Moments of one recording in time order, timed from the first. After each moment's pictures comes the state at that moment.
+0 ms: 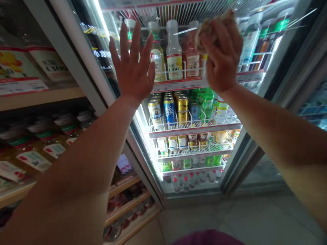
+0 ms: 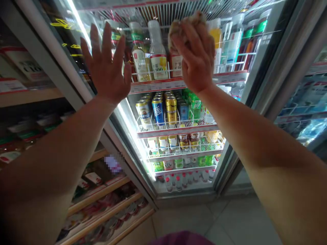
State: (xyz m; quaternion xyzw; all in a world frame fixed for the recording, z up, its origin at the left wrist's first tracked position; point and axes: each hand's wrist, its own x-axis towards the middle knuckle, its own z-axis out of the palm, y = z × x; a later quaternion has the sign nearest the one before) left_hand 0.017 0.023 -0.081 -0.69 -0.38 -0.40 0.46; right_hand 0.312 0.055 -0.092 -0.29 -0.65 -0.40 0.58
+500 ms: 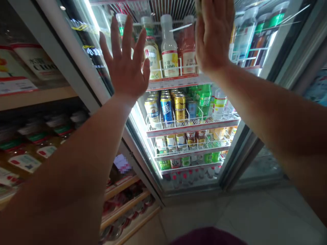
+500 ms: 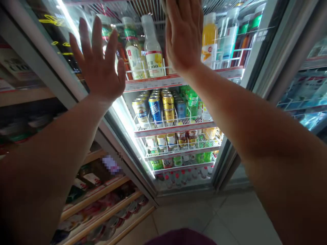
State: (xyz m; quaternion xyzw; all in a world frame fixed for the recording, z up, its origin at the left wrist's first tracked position) left_hand 0.007 0.036 -0.079 -0.66 -0.32 -0.40 0.55; right_hand 0.282 0.038 -0.055 -0.42 -0.63 -0.39 0.52
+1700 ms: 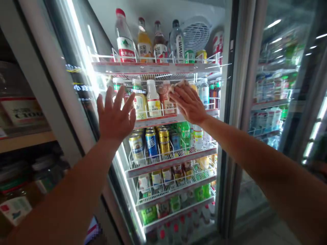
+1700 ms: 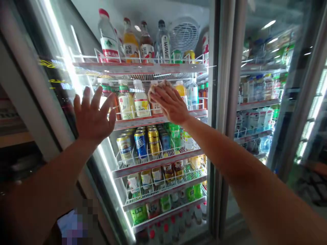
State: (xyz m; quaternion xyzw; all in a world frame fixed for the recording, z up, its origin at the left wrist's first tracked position) left_hand 0.014 0.020 -0.083 -0.67 -0.31 -0.44 0.51; right_hand 0.338 0.047 -0.087 -0.27 -0.72 -0.47 0.43
